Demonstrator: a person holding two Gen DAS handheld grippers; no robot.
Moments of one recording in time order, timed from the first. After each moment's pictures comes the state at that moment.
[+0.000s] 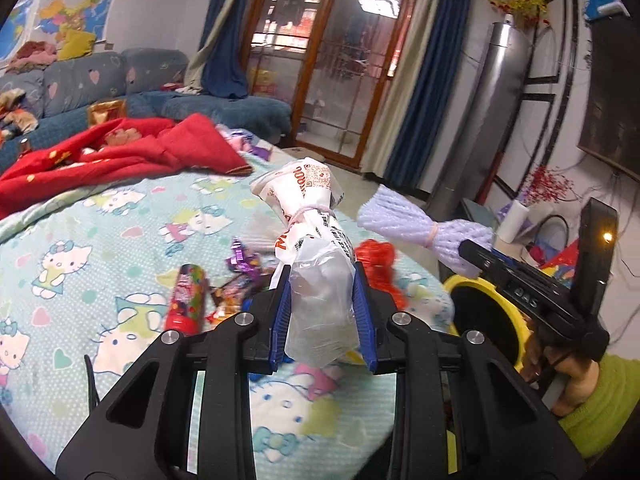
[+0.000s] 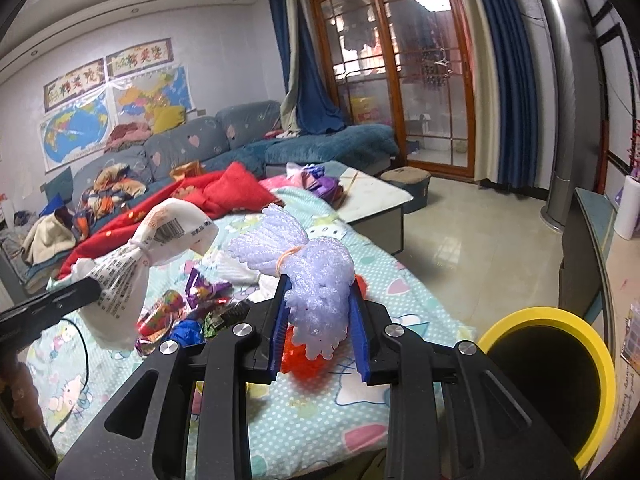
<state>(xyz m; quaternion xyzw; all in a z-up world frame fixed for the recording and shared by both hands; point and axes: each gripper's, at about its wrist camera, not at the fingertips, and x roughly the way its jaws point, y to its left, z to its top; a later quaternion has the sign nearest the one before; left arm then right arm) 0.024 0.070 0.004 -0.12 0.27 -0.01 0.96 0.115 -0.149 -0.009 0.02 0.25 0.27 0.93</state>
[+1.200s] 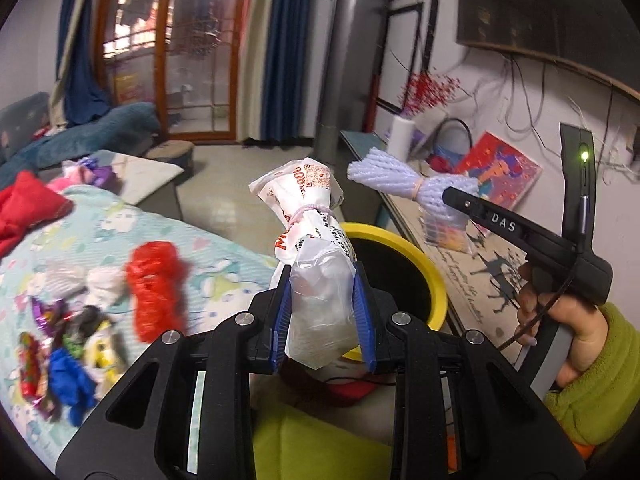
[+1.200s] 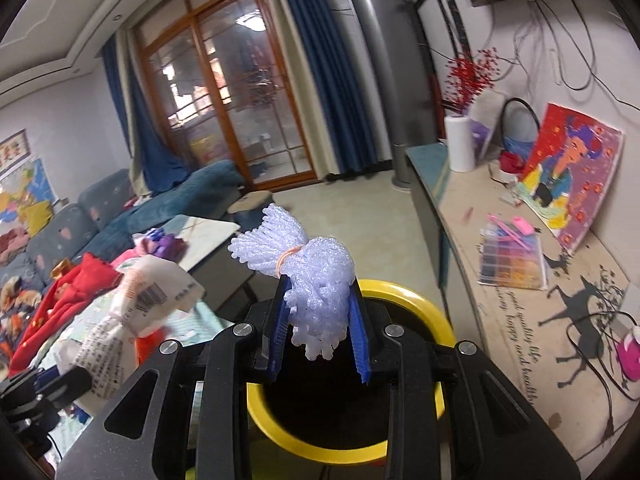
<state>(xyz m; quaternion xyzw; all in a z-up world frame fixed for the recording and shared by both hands) 0.082 -0.129 -0.013 0.01 0.31 -0.22 0.92 0.088 -0.365 -0.029 0.15 0.25 -0.01 0.96</state>
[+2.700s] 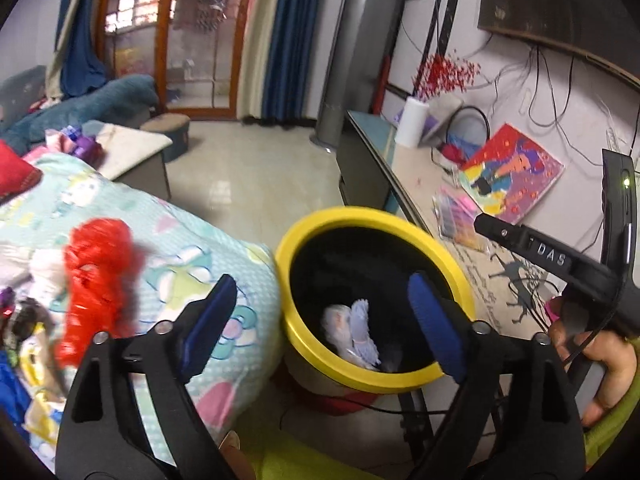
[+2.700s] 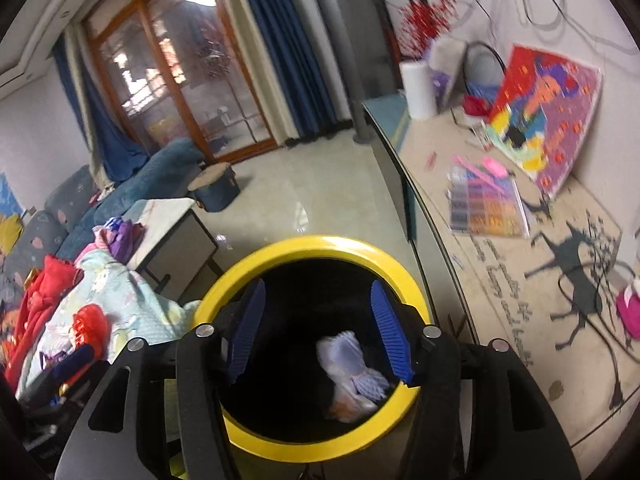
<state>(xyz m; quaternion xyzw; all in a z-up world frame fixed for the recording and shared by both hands) 0.141 -0.148 -0.062 -0.01 0.33 -0.21 0.92 0.111 -0.385 -0.073 0.17 0.30 -0.05 0.94</state>
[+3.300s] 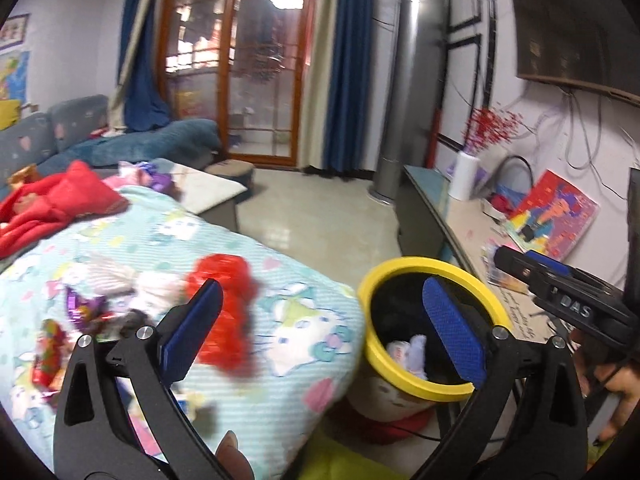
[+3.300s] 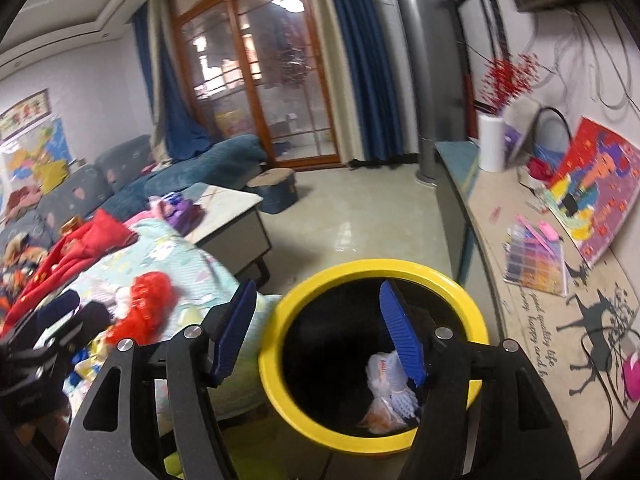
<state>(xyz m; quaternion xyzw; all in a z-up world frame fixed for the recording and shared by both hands) 0.100 -0.086 -0.024 -0.01 0.25 -0.10 0.96 0.091 -0.306 -0.034 0.08 0.27 0.06 0.96</state>
